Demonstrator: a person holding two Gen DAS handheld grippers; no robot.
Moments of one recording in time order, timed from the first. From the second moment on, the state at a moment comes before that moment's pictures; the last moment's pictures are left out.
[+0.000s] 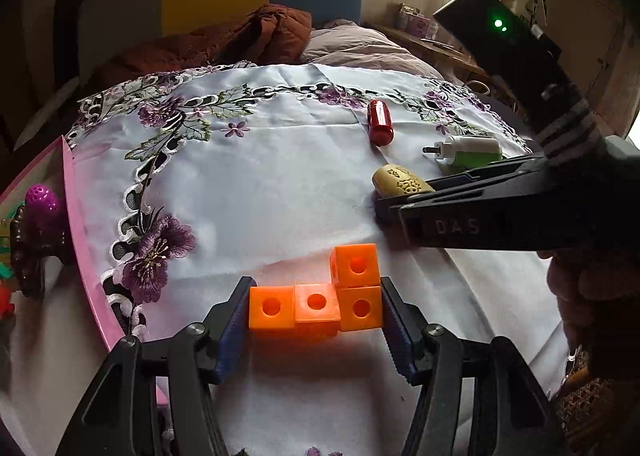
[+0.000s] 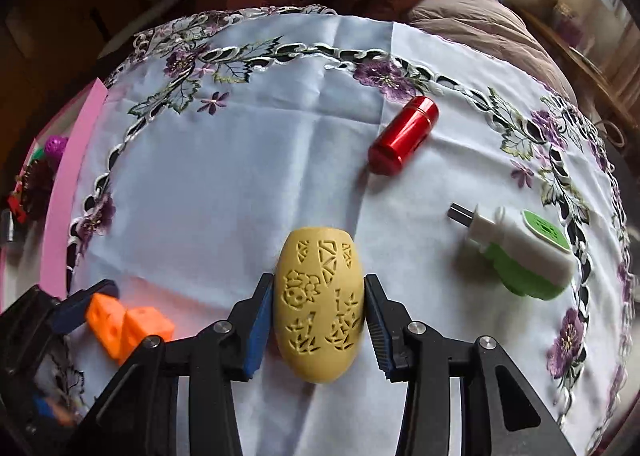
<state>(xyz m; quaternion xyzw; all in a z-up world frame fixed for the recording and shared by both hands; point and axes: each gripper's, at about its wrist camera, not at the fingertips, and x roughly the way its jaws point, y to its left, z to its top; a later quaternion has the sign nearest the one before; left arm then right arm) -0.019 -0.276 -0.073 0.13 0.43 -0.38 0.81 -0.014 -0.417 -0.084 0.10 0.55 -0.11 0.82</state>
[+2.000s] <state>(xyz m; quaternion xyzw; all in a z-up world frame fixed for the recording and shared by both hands) 0.031 -0.057 -0.026 -0.04 0.44 -0.18 0.88 -0.014 -0.402 -0.083 0.00 0.54 -0.10 0.84</state>
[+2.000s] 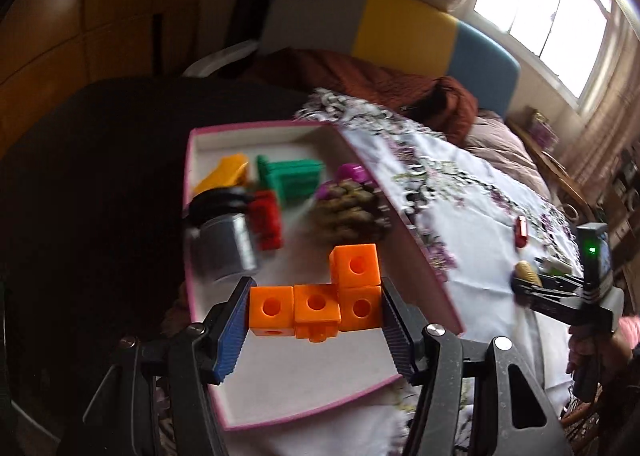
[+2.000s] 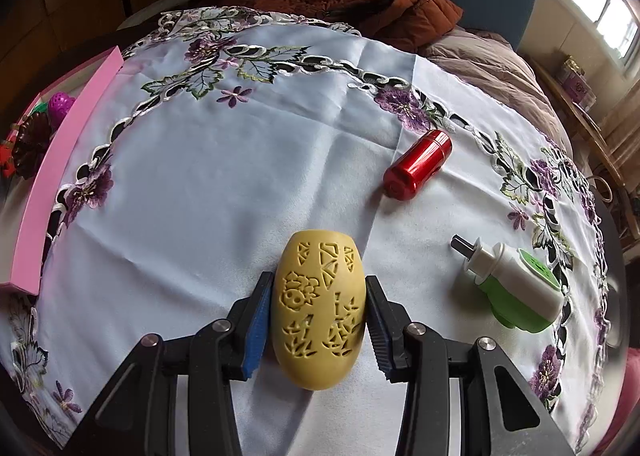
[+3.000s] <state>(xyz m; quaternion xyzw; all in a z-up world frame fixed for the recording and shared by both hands) 0.049 -0.059 -0.059 0.03 0.45 -0.12 0.88 -0.014 -0.402 -0.083 0.00 0.54 -0.10 0.84</state>
